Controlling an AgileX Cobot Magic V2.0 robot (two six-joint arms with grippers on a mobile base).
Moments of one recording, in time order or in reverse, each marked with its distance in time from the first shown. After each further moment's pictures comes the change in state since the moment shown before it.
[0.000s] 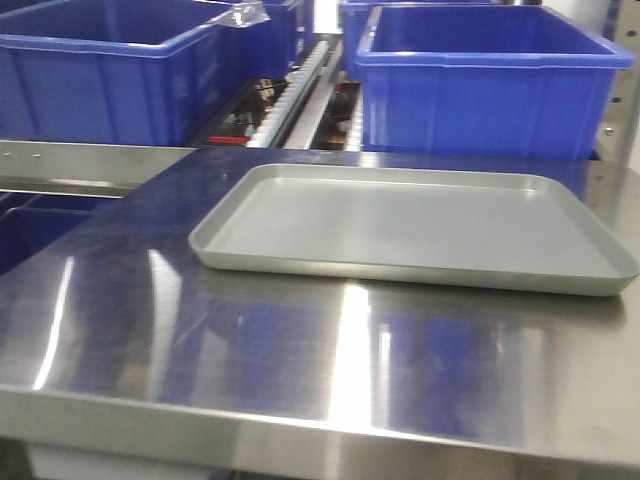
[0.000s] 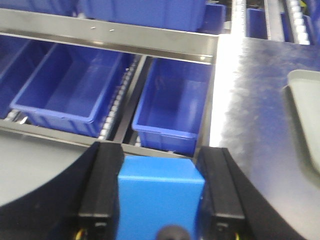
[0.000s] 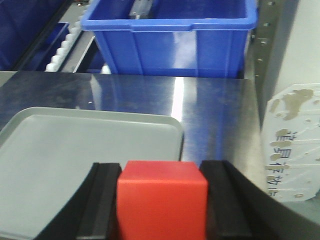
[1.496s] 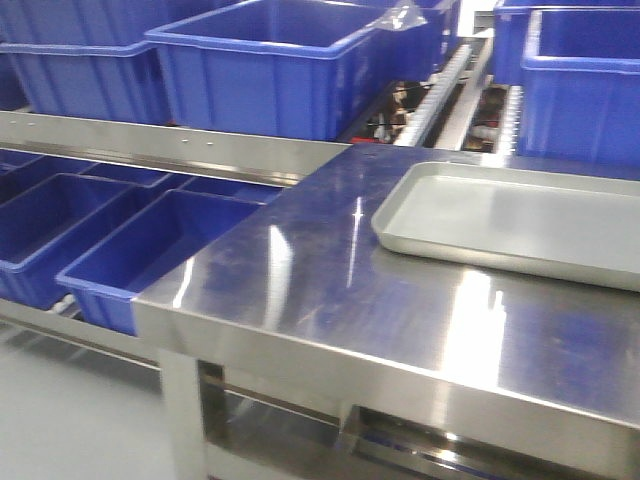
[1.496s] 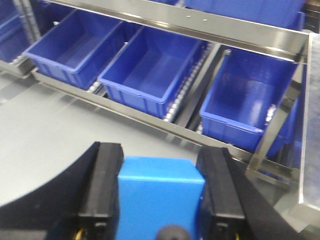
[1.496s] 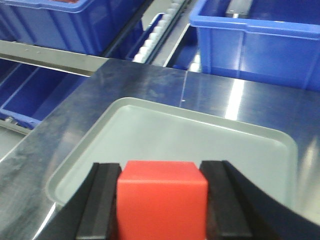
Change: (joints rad) left arm 0.000 0.000 0.000 0.000 0.000 0.000; right arm 0.000 0.000 0.000 0.000 0.000 0.000
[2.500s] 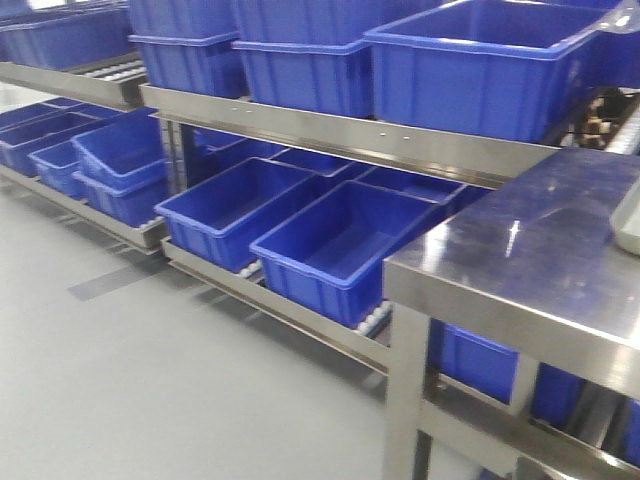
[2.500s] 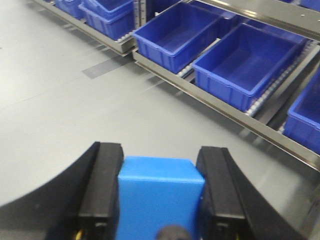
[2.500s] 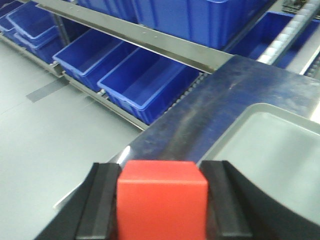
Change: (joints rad) left arm 0.000 -0.002 0.000 0.000 0.000 0.000; right arm 0.000 0.000 0.000 0.000 0.000 0.000
